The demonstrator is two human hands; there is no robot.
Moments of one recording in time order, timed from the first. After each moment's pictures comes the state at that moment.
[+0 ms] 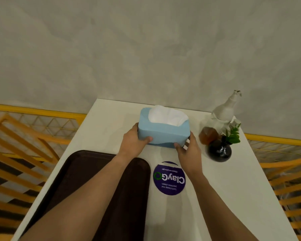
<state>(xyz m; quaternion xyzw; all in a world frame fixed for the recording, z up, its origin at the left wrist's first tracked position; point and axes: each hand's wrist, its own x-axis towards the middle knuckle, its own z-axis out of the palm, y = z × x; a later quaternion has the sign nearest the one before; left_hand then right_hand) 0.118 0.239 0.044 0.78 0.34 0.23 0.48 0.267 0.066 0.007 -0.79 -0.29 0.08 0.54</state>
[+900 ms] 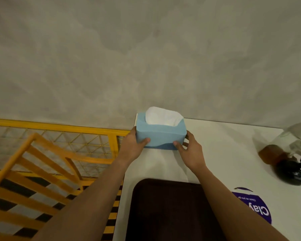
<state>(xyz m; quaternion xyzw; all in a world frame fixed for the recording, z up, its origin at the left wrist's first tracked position) 0.002 0.472 0.027 0.78 0.34 0.23 0.47 0.173 0.304 -0.006 -0.80 -0.32 0.10 0.50</state>
